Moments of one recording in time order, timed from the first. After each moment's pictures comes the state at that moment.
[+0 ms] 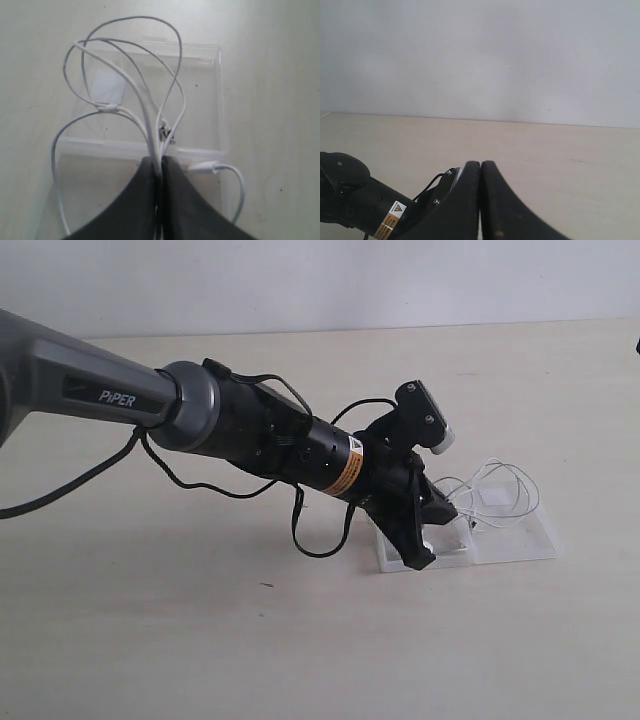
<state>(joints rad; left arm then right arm) -0.63 2.25 -1.38 1.59 -0.53 -1.16 0.53 0.56 -0.39 -1.02 0.15 1.22</state>
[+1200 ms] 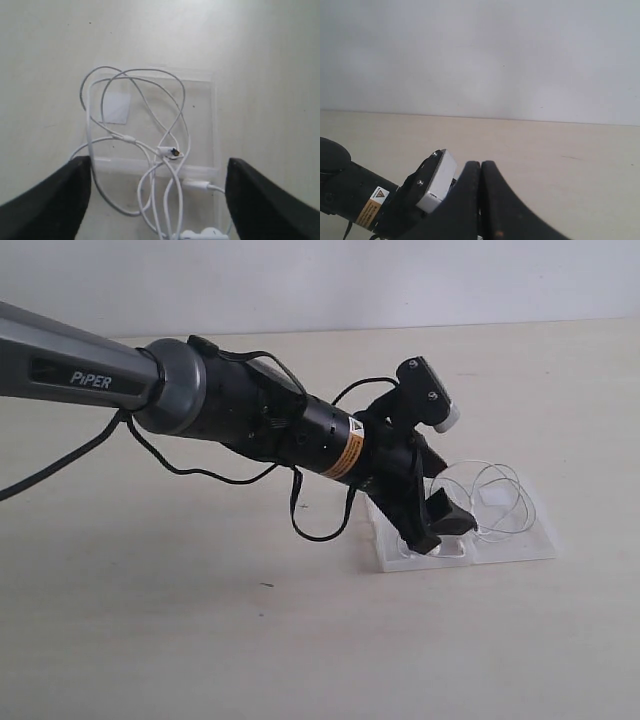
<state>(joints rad) -0.63 2.20 -1.38 1.64 -0.53 -1.23 0.53 0.56 -0.39 -1.02 0.18 1.21</state>
